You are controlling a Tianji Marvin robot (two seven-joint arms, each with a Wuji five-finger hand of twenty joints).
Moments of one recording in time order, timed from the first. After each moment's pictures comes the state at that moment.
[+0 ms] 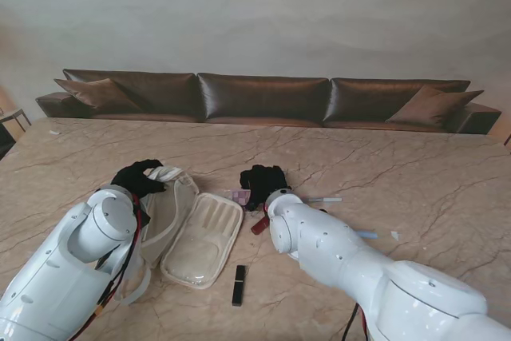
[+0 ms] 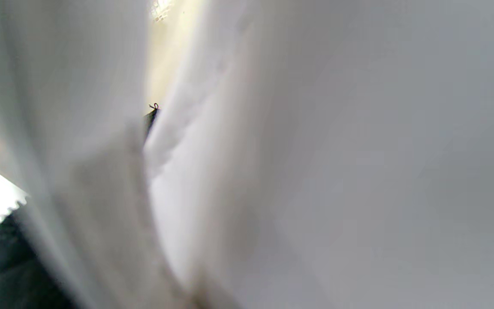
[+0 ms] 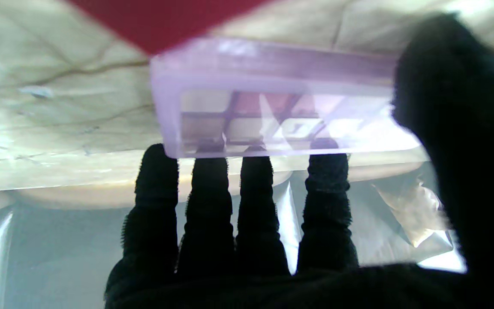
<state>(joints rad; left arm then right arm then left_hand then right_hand) 1.41 -1.12 -1.25 -1.58 0.48 0.58 -0.06 -0.82 -1.53 0.34 -0.49 -0.48 0.12 -0.45 0.77 -0.58 0.78 -0.22 0.51 -0.08 0.22 0.75 1.11 -0.01 0.93 0.90 1.20 0.12 1.36 0.76 1.06 0.16 1.83 0.61 0.32 -1.15 1.27 -0.36 0.61 -0.27 0.96 1.03 0.57 0.02 0.65 0.36 0.66 0.07 0.33 0.45 0.40 0.14 0.91 0.62</state>
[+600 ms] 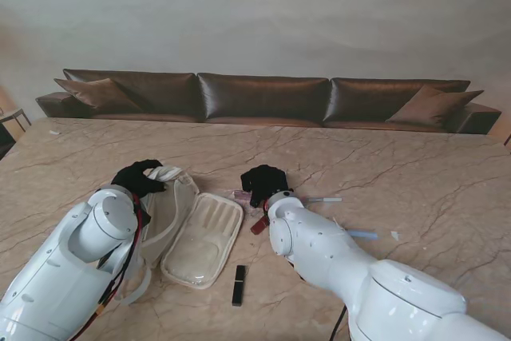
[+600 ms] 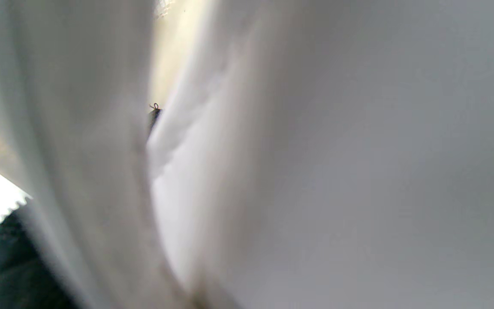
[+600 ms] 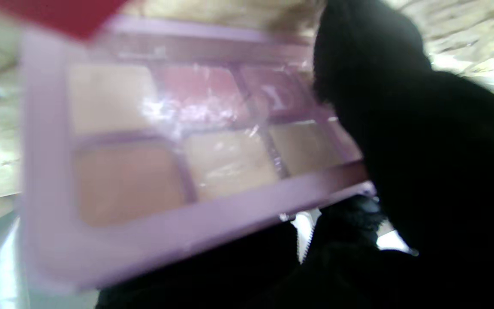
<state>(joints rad) 1.40 -1.13 -1.25 -1.57 0.46 0.59 -0.05 -0.81 -1.61 0.38 -0.32 -0.42 -0.01 -0.60 0.77 -0.58 0.78 -0.22 0.51 -0.08 0.23 0.75 1.11 -0.01 0.94 0.90 1.20 0.12 1.37 0.76 1.06 0.16 1.83 0.61 0.58 -1.29 1.25 -0.41 1.06 -0.52 1.35 1.31 1.14 -0.11 0.84 0.48 1.23 0.00 0.78 0.69 0.91 0.13 1.32 0.75</state>
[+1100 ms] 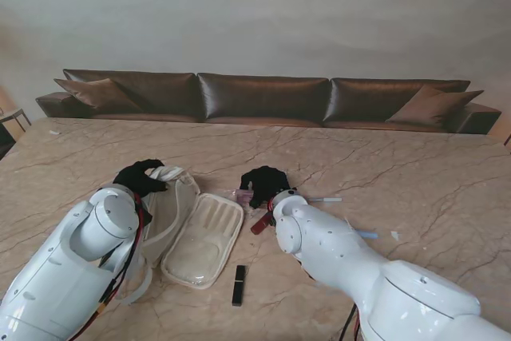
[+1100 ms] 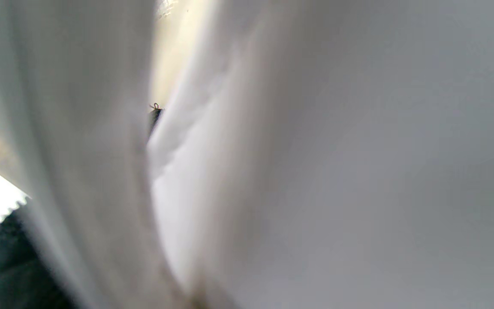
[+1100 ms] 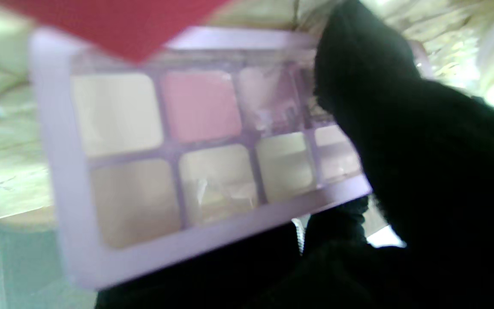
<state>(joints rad) 1.39 -1.13 -1.24 -1.57 0.45 0.59 -0.05 -0.82 -1.56 0.41 -0.38 -0.42 -0.10 -0.53 0.77 -0.58 0.78 -0.22 0.51 -0.08 0.23 0.75 1.11 -0.01 0.94 0.90 1.20 0.12 1.37 0.76 1.06 0.16 1.83 0.61 0.59 -1.17 1.21 -0.41 0.99 -0.38 0.98 0.22 1.25 -0.08 0.72 0.38 1.25 0.01 0.76 0.62 0.95 0.15 1.32 0.69</state>
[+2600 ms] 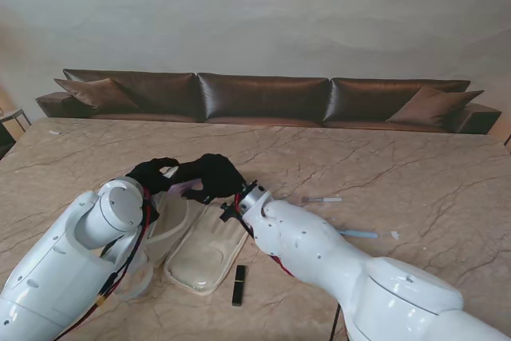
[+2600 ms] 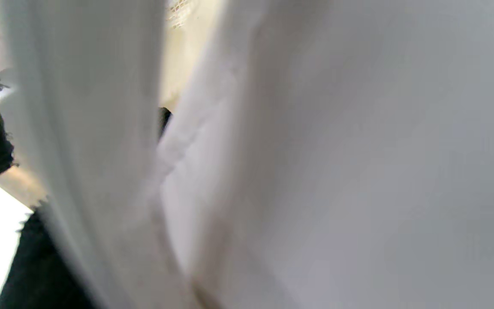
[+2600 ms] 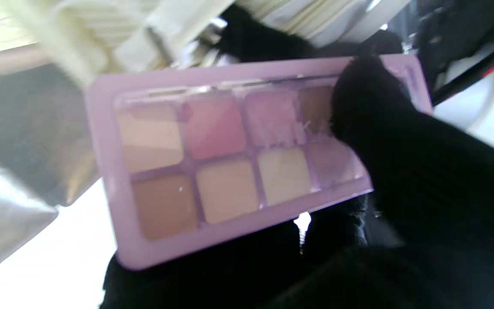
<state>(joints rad) 1.32 -1.10 -1.17 -1.54 0.47 0.53 -0.19 -0.79 -1.63 0.35 -0.42 -0.59 -0.72 -0.88 0.85 -0.53 0.61 -0.22 0.48 -0.08 0.27 0.76 1.10 0.00 0.94 0.92 1.20 0.13 1.37 0.77 1.06 0.16 1.83 0.60 0.51 -0.91 1.20 -0.41 0.89 -0.39 0.94 0.27 1.22 -0.14 0.59 0.46 1.02 -0.01 0.84 0.94 0.70 0.08 1.38 0.84</state>
